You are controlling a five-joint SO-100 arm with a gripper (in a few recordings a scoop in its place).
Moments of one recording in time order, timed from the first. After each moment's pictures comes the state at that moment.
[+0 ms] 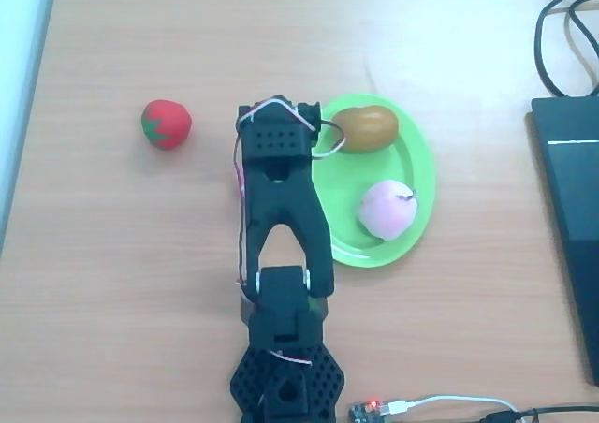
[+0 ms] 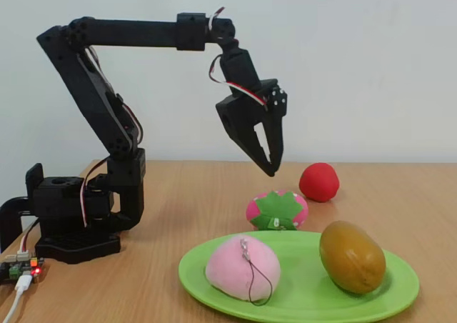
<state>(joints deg) -0.1 124.2 116.8 70.6 -24.2</state>
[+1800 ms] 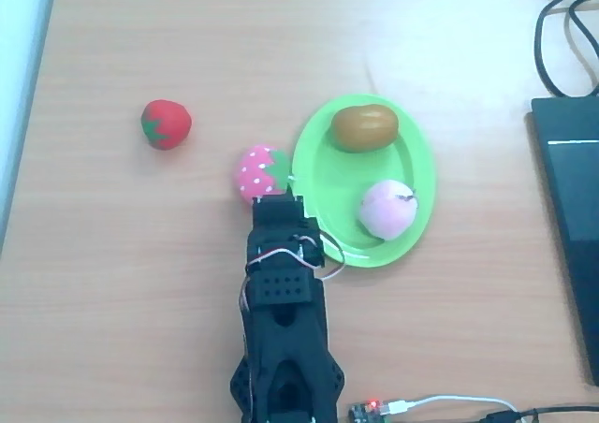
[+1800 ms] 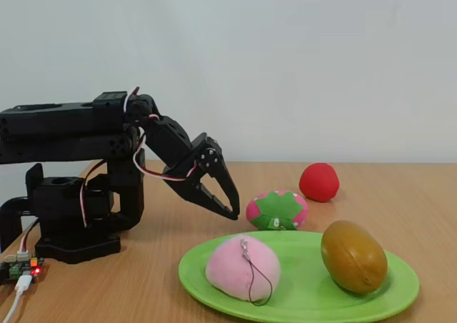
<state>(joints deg) 0.1 185.4 179.3 58.4 1.8</state>
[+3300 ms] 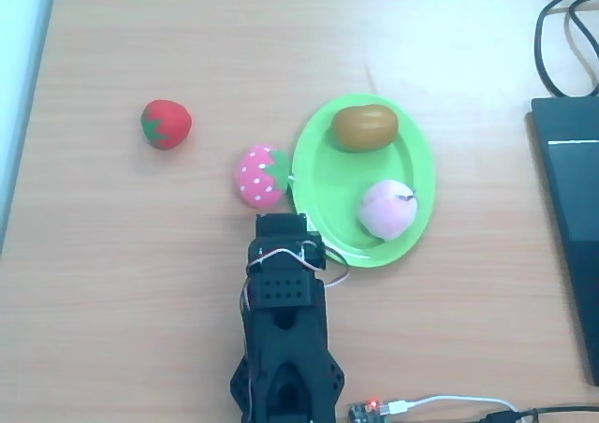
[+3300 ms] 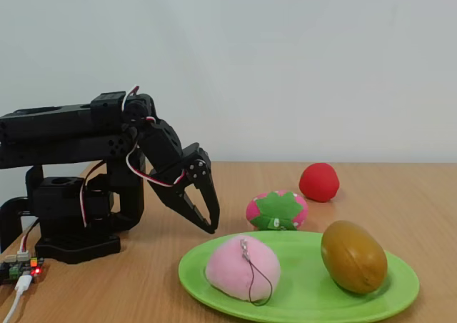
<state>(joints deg) 1.1 187.6 177.5 70.8 1.7</state>
